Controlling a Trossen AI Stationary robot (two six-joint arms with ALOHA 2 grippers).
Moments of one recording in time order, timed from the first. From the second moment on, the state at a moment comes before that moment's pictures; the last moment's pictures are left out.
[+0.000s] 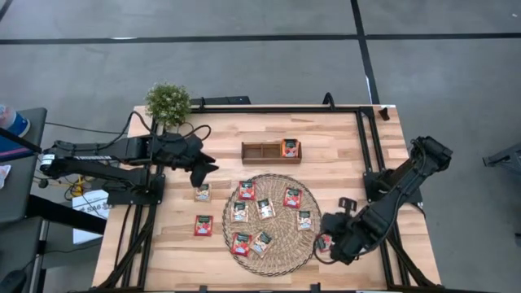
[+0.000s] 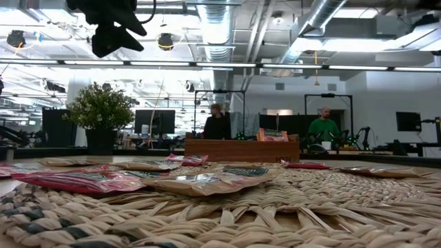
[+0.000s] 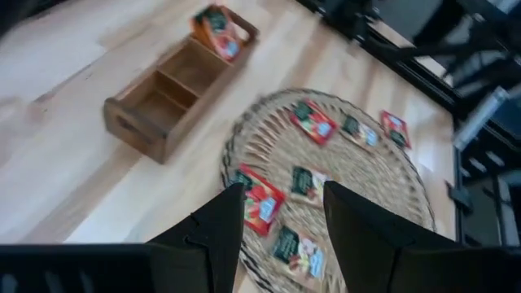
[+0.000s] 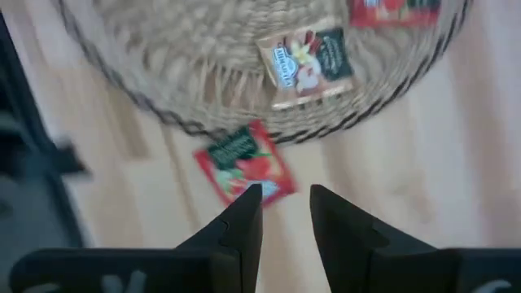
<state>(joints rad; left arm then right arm) 0.06 0.86 0.80 -0.51 -0.07 -0.56 0.79 1.56 1.28 -1.19 0.20 0.94</state>
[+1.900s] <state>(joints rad) 0.06 1.06 0.80 -0.60 0.21 -1.08 0.69 1.89 1.29 -0.96 -0.02 -0.87</state>
